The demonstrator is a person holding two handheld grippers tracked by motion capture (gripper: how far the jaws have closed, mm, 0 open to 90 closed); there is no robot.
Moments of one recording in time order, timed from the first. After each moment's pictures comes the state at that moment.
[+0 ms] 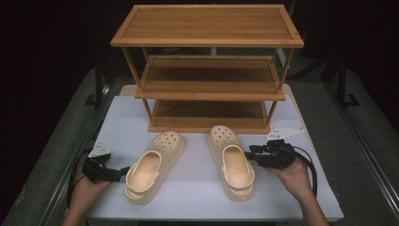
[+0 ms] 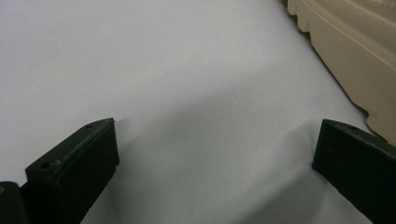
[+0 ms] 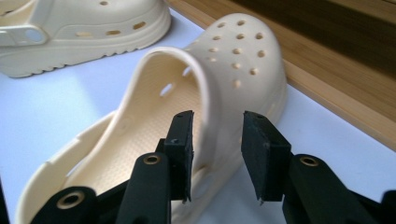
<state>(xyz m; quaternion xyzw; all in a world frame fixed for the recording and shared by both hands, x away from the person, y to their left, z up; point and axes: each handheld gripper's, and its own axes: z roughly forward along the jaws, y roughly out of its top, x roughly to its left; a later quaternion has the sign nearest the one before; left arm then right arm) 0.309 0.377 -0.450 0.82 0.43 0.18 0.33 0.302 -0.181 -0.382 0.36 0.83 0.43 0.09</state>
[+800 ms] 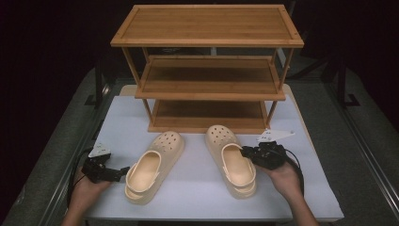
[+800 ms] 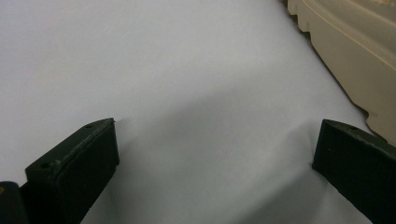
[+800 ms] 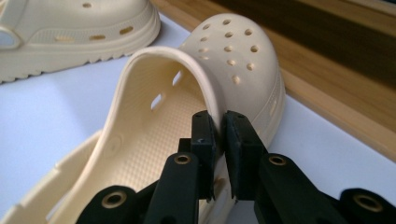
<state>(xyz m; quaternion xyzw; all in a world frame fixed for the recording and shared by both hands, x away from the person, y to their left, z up) 0.309 0.377 -0.450 0.82 0.43 0.18 0.32 0.306 -0.162 -0.392 0.36 0.82 0.42 0.12</state>
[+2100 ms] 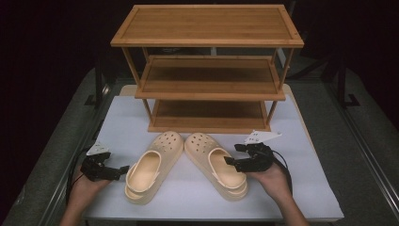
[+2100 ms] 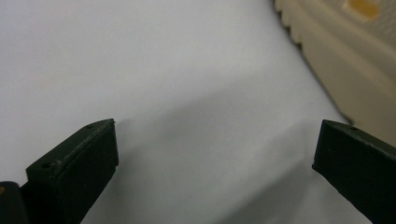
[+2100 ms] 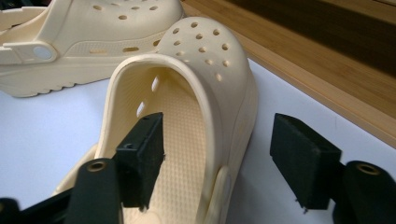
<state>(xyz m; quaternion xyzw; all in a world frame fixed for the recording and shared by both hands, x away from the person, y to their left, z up) 0.307 0.376 -0.438 0.82 0.44 0.17 0.34 0.304 -0.132 -0.394 0.35 0.82 0.44 0.09</state>
